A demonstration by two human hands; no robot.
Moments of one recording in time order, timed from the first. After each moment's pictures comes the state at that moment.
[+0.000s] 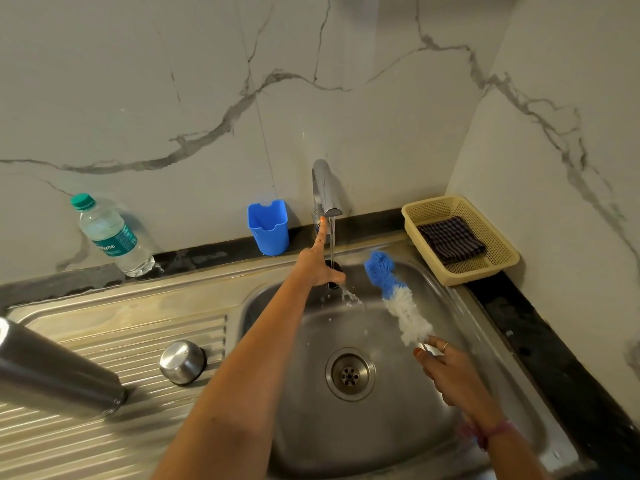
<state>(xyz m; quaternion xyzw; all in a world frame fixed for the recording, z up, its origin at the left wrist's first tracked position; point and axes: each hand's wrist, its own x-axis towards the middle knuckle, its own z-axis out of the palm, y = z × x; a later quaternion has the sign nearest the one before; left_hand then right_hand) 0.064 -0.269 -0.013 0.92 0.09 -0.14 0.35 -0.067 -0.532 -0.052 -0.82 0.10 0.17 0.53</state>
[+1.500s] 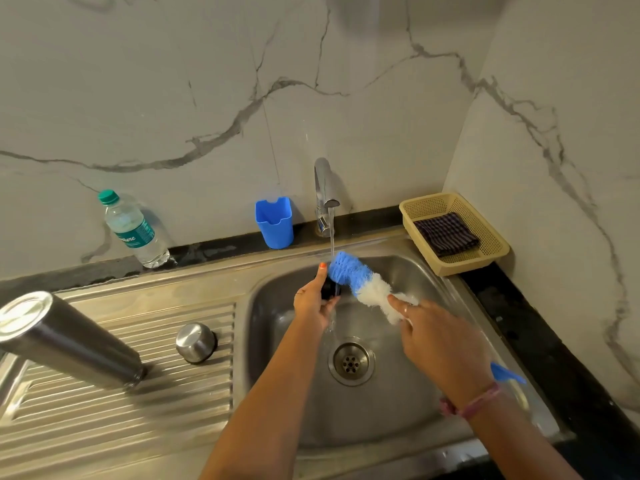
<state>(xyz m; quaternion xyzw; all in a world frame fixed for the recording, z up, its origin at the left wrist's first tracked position) -0.015 -0.305 -0.047 0.36 0.41 0.01 0.84 -0.092 -0.502 0.046 -0.98 -0.13 0.01 0.11</state>
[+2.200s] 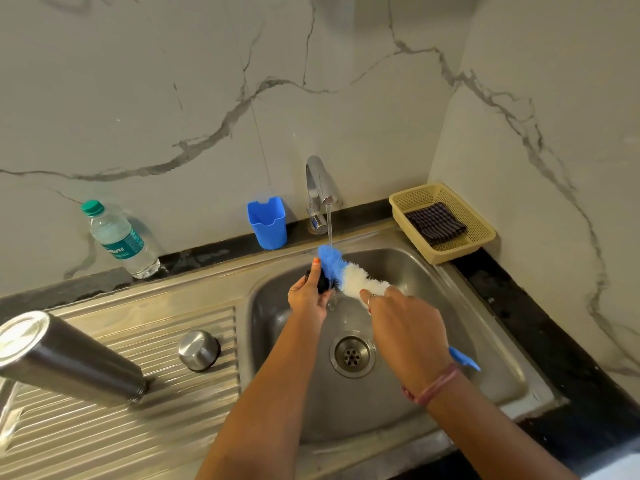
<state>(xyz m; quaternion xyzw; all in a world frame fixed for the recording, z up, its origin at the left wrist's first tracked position) -0.011 -0.293 -0.045 0.36 0.42 0.02 0.83 -0.116 -0.439 0.083 -0.99 -0.14 0.02 0.01</state>
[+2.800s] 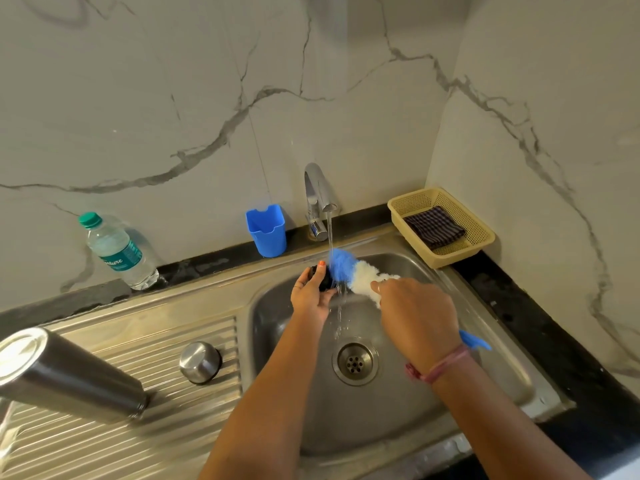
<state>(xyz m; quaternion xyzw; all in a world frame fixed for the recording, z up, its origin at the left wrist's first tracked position) 0.000 -0.288 -0.042 0.33 0.36 0.01 0.87 -0.093 -0.443 0.091 -0.99 -0.11 0.01 0.01</state>
